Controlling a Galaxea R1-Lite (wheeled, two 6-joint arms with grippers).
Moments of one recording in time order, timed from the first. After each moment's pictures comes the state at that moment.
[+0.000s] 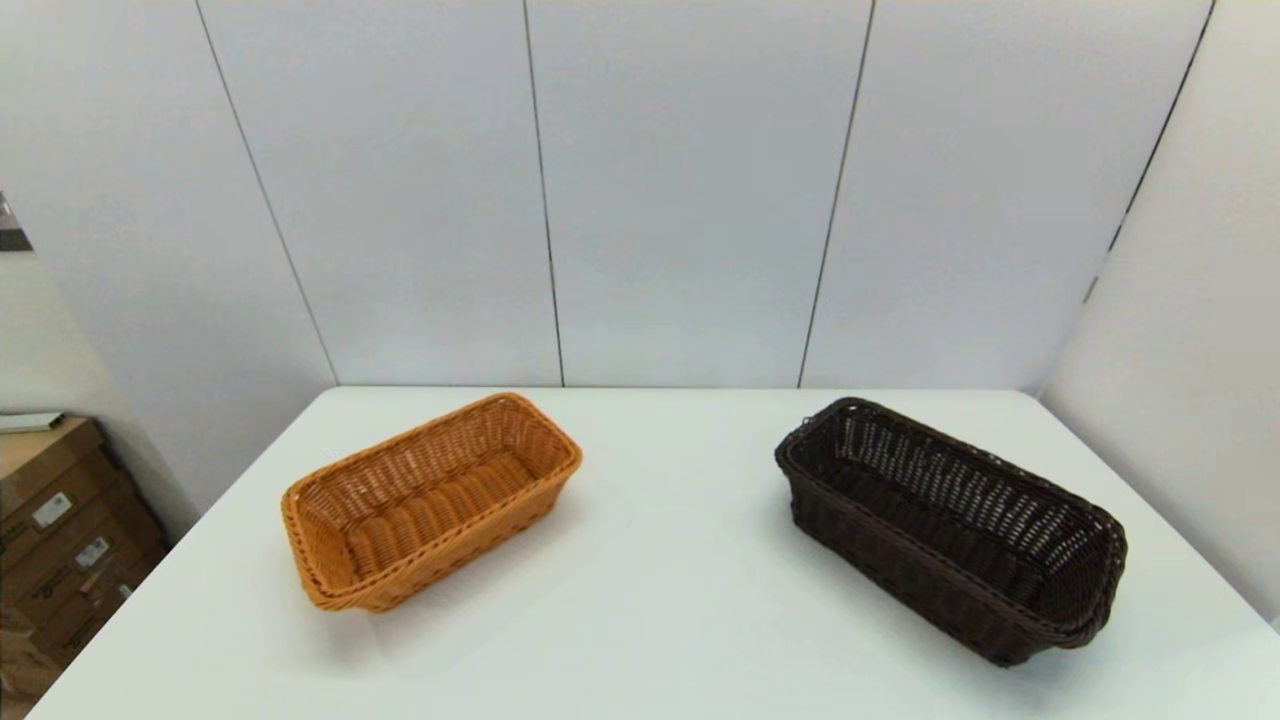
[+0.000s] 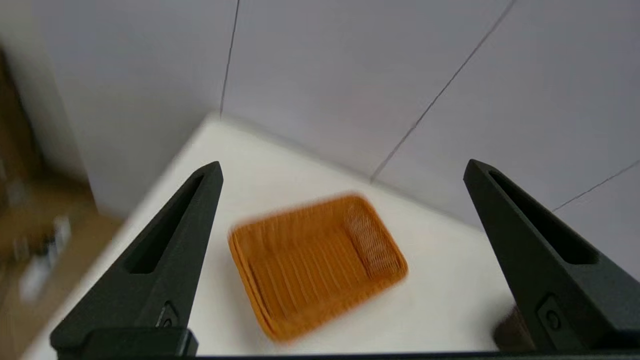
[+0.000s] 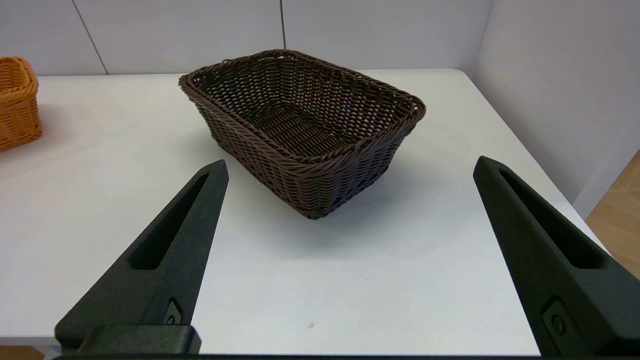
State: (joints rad) left arm -0.01 1.18 -1.52 0.59 0.14 -0.45; right arm 0.00 0.00 -0.01 0.03 -0.02 0.02
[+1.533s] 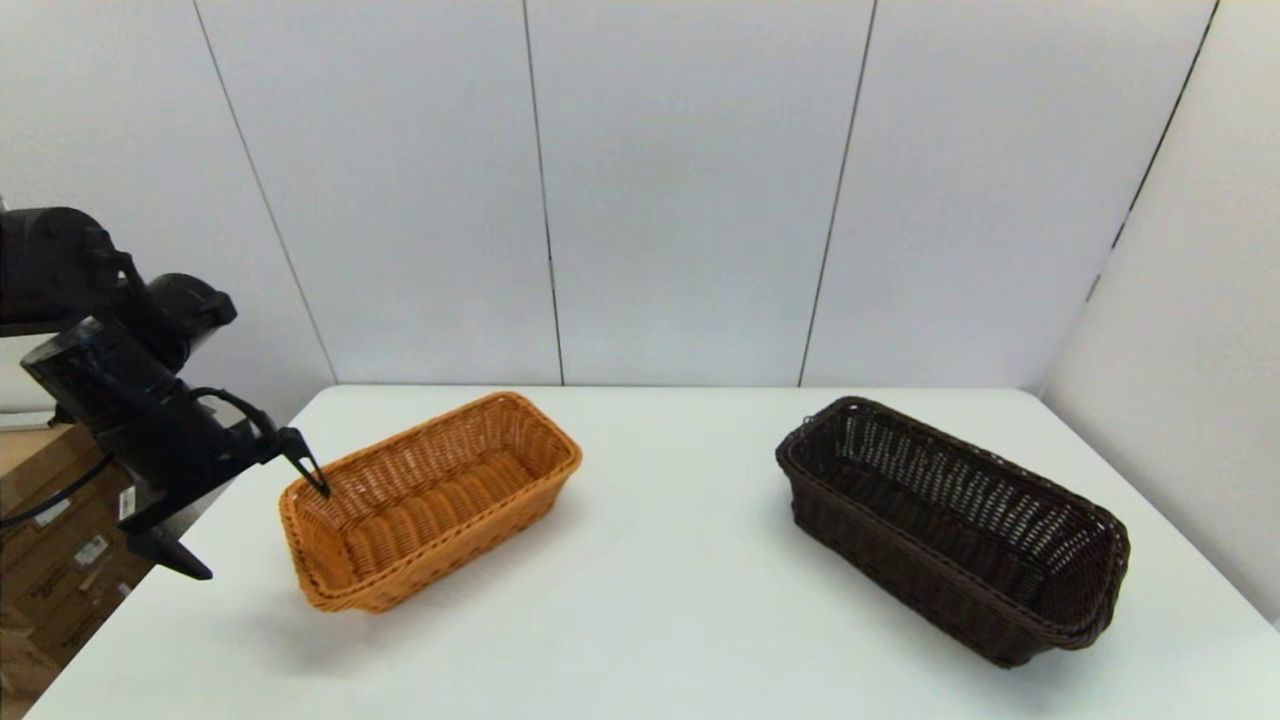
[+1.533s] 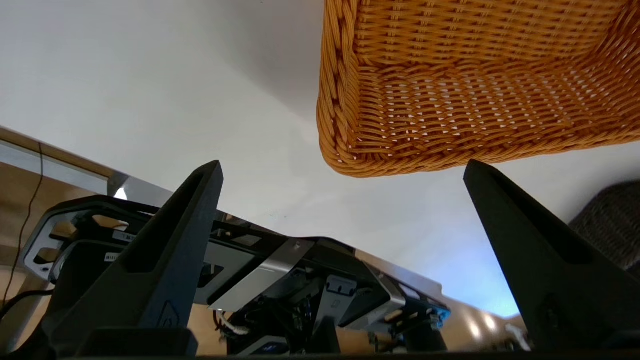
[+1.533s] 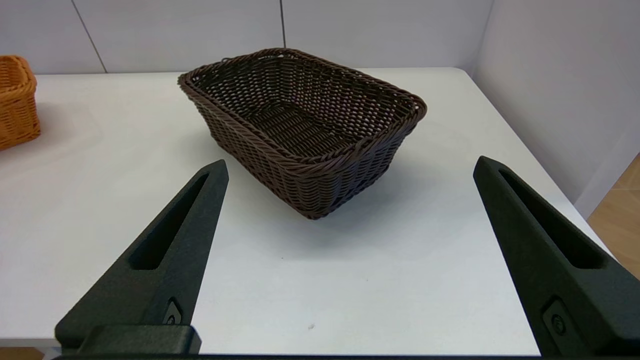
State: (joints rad) left arm 0.16 1.98 -1.55 1.10 -0.25 -0.62; right arm 0.00 0.00 -0.01 0.03 -0.02 0.02
